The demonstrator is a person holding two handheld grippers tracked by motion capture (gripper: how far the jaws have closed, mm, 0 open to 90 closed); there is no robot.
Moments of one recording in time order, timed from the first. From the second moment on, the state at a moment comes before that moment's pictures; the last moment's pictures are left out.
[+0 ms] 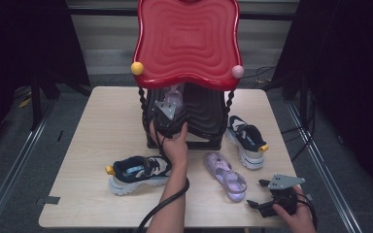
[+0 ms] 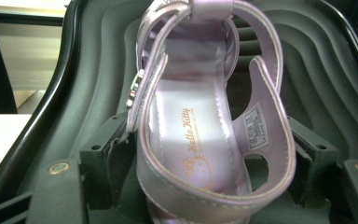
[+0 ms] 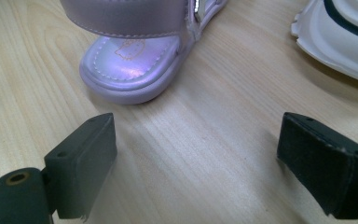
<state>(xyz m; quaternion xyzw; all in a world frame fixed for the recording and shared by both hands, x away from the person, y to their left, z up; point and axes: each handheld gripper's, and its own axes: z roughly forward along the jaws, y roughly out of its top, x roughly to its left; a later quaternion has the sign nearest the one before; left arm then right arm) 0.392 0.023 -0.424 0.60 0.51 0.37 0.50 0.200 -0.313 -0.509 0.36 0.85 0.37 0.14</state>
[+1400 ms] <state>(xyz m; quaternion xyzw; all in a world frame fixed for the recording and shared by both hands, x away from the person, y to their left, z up) 0.349 0.071 -0.393 0.71 0.43 0.27 0.49 0.200 -0.313 -0.509 0.36 0.85 0.37 0.13</state>
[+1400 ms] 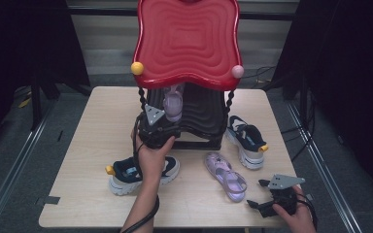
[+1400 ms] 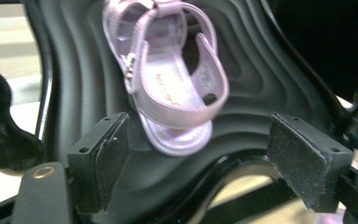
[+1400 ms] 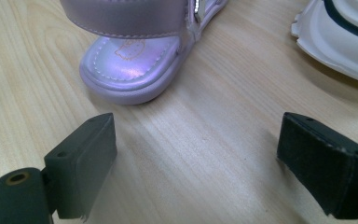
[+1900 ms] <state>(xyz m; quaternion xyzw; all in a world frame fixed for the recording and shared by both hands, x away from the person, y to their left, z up) 0.339 0.106 -0.384 0.76 0.40 0.24 0.46 0.200 -0.313 -0.509 0.36 0.85 0.37 0.14</state>
